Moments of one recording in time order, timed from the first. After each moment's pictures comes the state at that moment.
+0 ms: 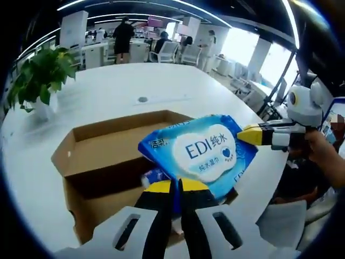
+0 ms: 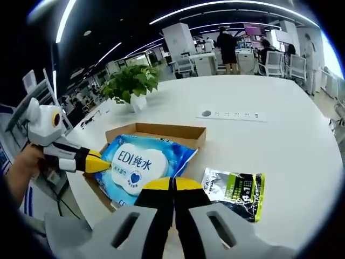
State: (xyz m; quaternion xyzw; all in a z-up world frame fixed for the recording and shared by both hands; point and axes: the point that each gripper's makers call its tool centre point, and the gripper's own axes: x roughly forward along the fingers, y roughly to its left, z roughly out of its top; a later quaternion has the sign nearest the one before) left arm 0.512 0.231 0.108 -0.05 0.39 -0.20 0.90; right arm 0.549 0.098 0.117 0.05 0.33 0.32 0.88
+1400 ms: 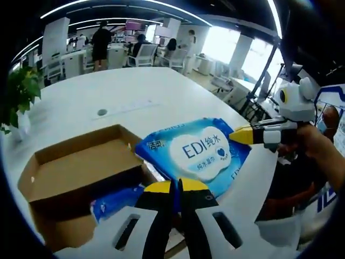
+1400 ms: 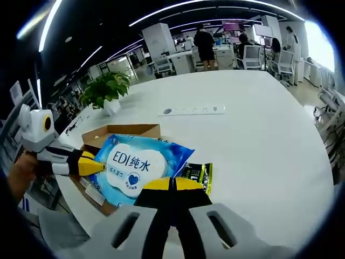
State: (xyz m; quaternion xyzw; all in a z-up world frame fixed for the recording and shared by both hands) left arm 0.537 0.114 0.104 -0.04 0.37 -0.27 0.89; right arm 0.565 -0.020 0.106 0.05 0.35 0.25 0.90
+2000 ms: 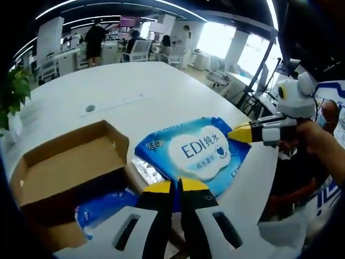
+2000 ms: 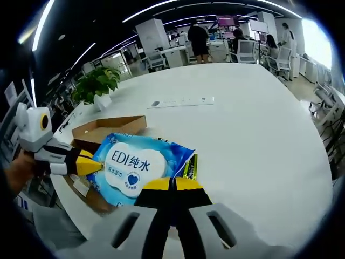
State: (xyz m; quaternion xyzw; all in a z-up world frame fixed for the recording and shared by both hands) left arm 0.547 0.088 0.073 -0.03 0.39 -0.29 0.87; right arm 0.573 -0.046 0.074 0.05 0.37 0.23 0.90
